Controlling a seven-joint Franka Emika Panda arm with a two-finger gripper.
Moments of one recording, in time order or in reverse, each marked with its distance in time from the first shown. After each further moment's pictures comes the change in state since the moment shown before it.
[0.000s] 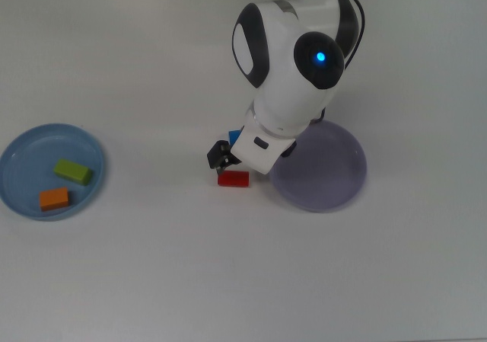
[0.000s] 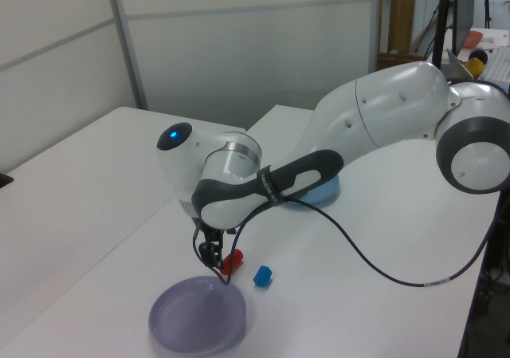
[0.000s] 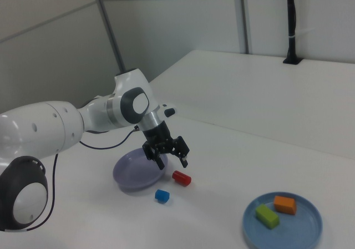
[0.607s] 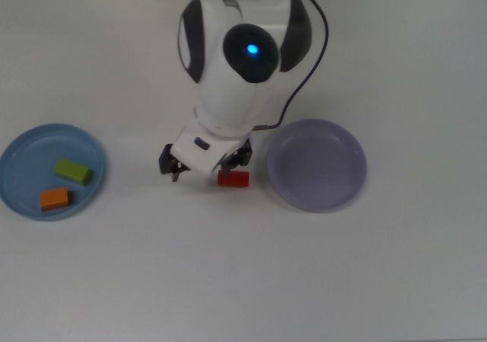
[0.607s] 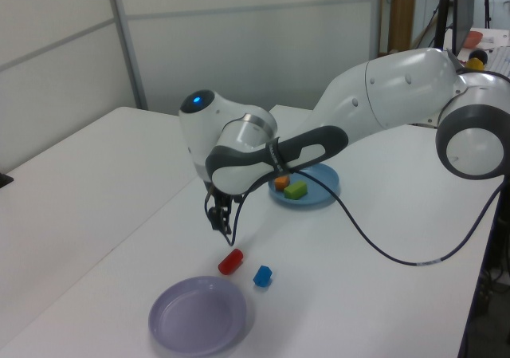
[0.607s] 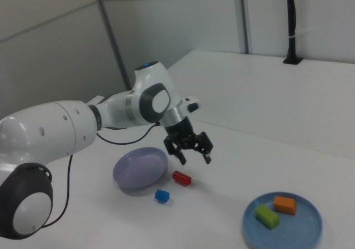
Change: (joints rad) arm -0.106 -0.016 -0.001 0.025 0.000 0.031 -0.056
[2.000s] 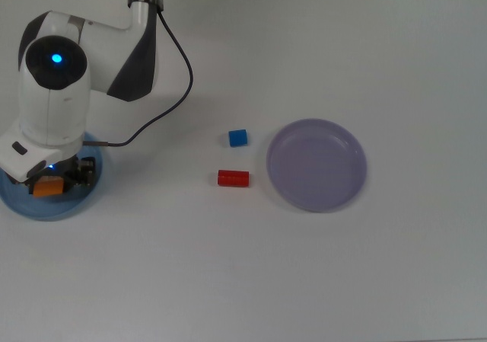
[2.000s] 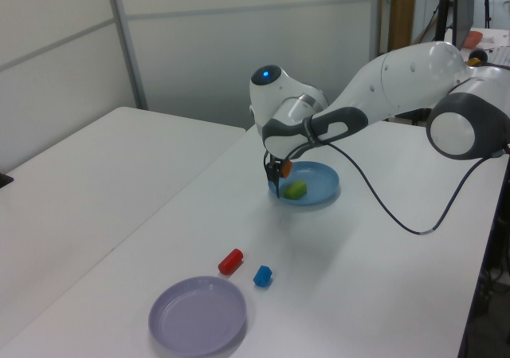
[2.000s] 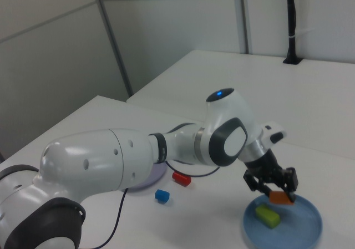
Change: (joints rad) arm -0.310 0.083 -0.068 0.005 -0.081 0.258 -0.194
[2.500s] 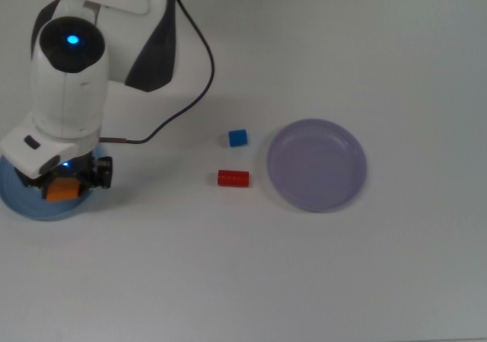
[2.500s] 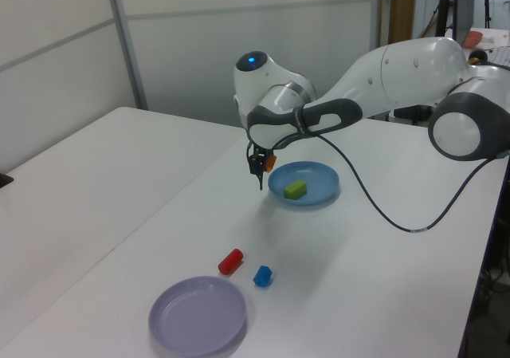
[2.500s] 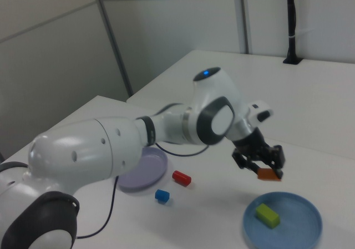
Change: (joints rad) arm 0.027 -0.019 0.034 0.076 0.037 -0.048 0.020
